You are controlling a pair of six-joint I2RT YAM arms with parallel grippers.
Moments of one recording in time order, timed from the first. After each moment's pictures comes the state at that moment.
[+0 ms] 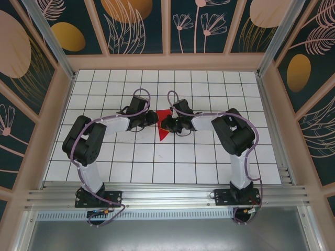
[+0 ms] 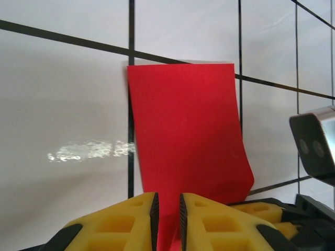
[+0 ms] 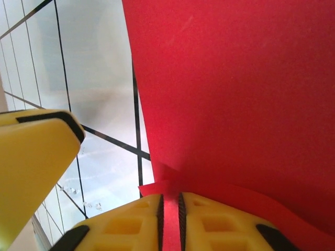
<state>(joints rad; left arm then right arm) -0.46 1.85 1.01 -0.01 0.28 -0.70 0.62 2.03 1.13 0.03 -0.48 0.85</state>
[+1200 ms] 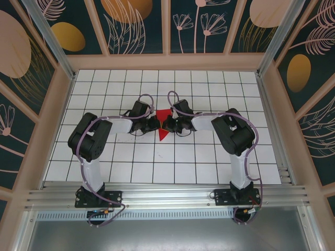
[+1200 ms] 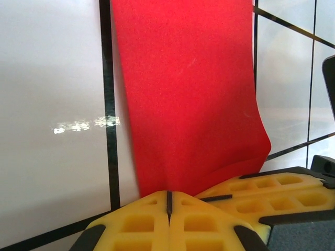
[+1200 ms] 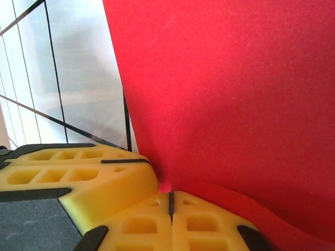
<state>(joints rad) -0.48 1.93 0.99 0.03 0.41 -0.70 0.62 2.03 1.13 0.02 -0.47 0.85</state>
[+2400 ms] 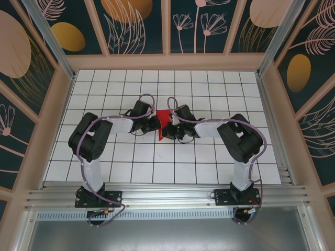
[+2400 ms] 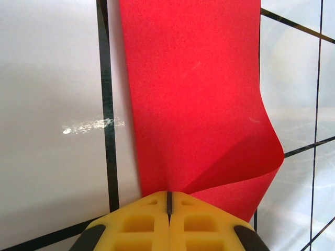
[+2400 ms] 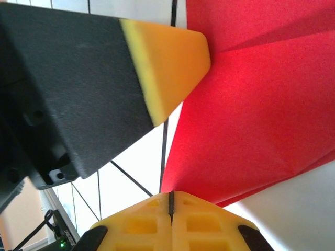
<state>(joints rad) -0.48 1.93 1.01 0.01 0.38 -0.68 0.67 1.90 0.98 0.05 -0.55 0.81</state>
